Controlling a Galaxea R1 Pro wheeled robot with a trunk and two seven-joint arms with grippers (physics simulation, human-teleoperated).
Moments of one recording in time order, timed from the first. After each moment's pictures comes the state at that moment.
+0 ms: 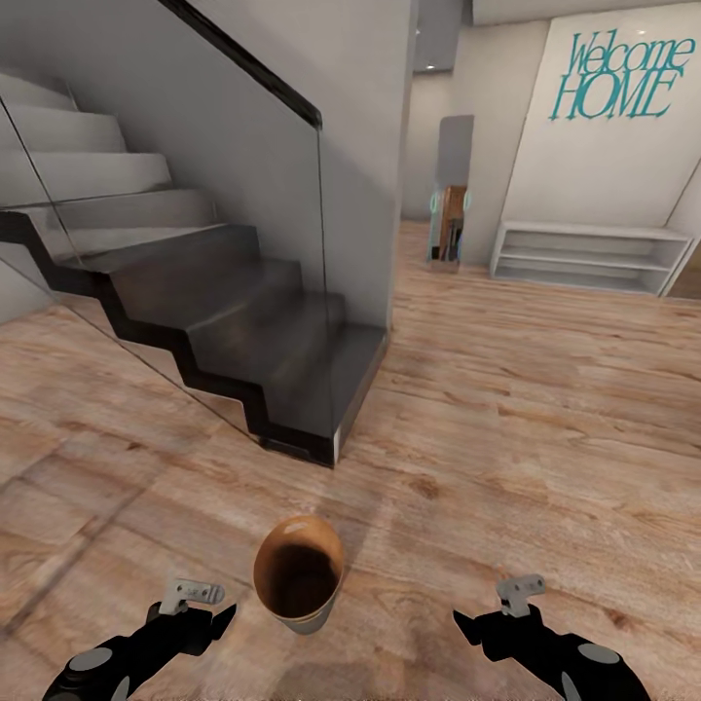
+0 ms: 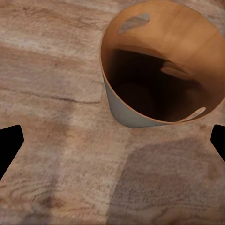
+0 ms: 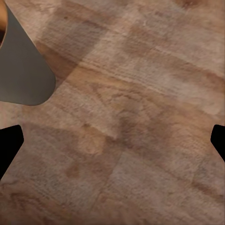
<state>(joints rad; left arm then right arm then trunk) 0.00 0.15 0.02 -1.50 0.05 0.58 -0.27 0.00 -0.11 -0.04 -1.52 0.01 0.66 0.35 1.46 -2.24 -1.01</state>
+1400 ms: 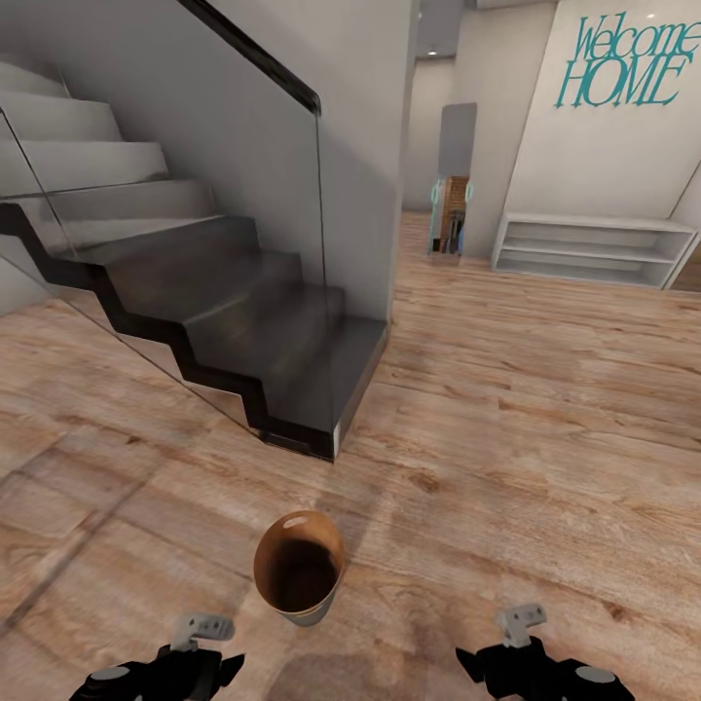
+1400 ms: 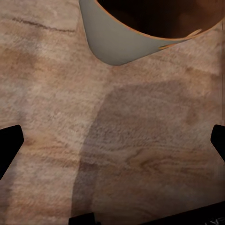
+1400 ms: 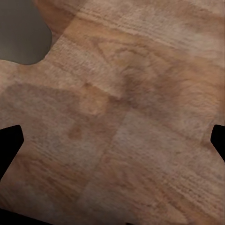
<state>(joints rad) 0.01 0.13 -0.02 -1.41 0.07 0.72 -0.28 0.02 -0.12 -0.02 -1.46 0.02 0.70 0.35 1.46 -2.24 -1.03</state>
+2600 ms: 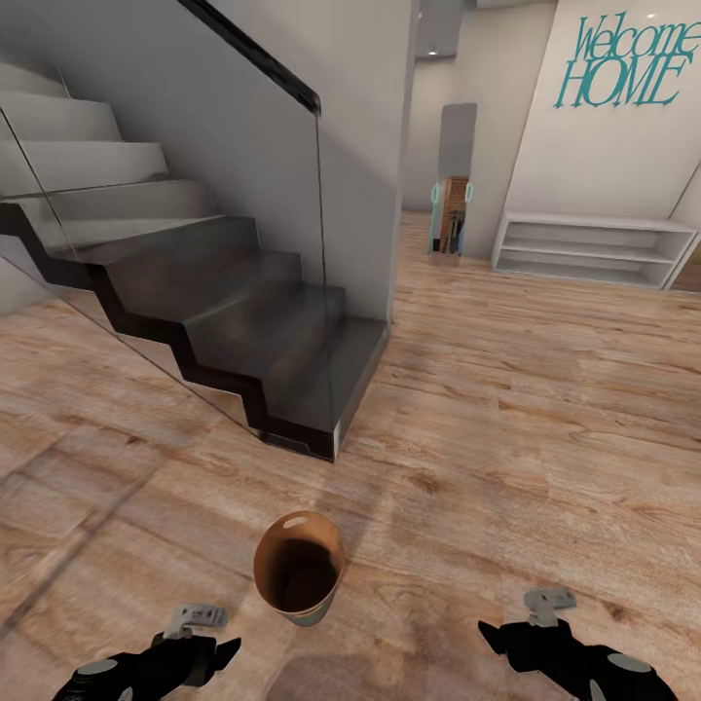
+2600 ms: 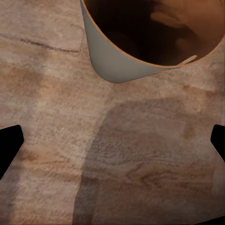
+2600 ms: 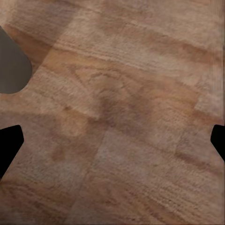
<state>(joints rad) 0.01 0.16 0.00 -1.45 0.12 0.70 -0.28 0.02 -0.12 -0.13 -1.55 0.02 0.72 0.36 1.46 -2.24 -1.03</state>
